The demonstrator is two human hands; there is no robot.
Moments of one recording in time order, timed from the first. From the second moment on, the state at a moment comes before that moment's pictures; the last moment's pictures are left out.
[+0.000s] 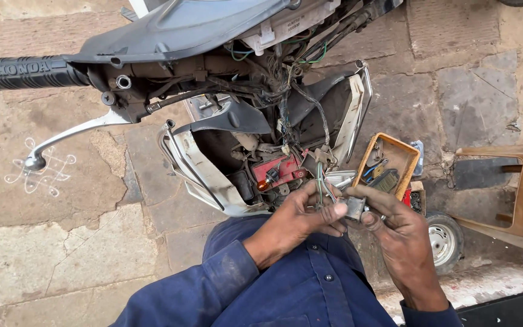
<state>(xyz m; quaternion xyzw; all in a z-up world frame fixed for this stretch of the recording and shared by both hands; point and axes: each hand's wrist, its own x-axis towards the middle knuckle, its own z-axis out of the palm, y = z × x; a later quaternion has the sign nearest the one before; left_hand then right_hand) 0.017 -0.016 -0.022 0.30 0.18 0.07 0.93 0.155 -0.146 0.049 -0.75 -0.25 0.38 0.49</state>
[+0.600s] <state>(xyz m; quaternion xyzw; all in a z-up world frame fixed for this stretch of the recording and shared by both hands) 0.047 -0.038 -0.020 0.43 0.25 0.10 0.86 0.144 -0.175 0.017 -0.84 -0.28 0.16 0.44</state>
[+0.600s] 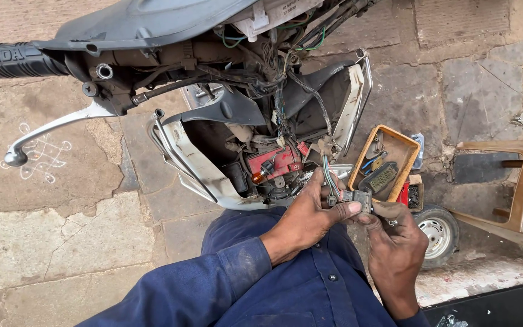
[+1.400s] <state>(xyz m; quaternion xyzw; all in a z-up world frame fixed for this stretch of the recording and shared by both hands) 0.047 -0.049 -0.016 0.22 0.24 0.09 0.94 0.179 -0.171 0.024 -0.78 -0.30 0.32 0.43</state>
